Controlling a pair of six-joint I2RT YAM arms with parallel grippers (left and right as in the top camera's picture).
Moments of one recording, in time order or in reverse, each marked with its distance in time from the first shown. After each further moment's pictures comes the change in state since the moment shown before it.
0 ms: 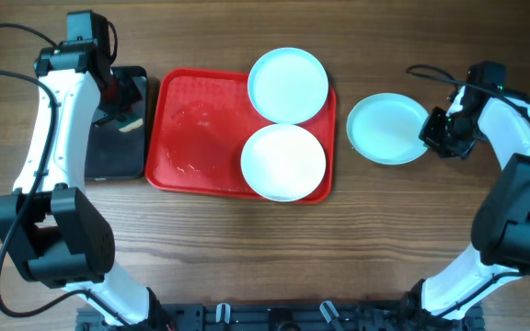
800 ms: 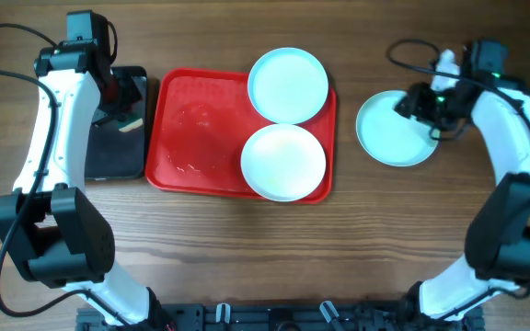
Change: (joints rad) left arm 0.000 0.000 0.000 0.000 0.000 0.000; right arm 0.144 -0.097 0.098 0.021 -0.232 -0.180
